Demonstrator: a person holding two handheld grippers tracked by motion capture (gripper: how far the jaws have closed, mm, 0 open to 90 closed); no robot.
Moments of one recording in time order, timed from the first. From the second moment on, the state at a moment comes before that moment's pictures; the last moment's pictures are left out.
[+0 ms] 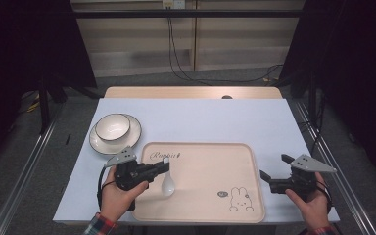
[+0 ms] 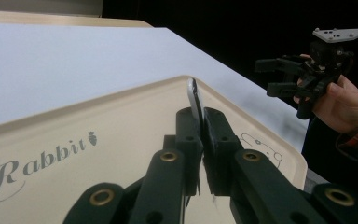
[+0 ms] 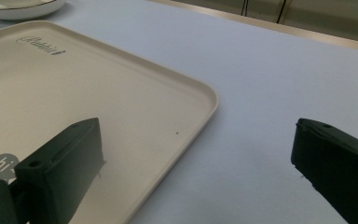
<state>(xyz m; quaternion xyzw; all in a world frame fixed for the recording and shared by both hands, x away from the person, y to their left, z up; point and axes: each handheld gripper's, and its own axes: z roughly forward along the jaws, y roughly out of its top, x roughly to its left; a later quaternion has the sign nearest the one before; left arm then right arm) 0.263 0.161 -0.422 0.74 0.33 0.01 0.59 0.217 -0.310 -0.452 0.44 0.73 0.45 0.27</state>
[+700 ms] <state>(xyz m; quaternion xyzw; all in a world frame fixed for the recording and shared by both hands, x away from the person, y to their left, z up) 0.270 0.163 -0.435 0.74 0.34 -0.01 0.58 0.216 -0.311 -0.452 0.44 0.73 0.45 0.27</state>
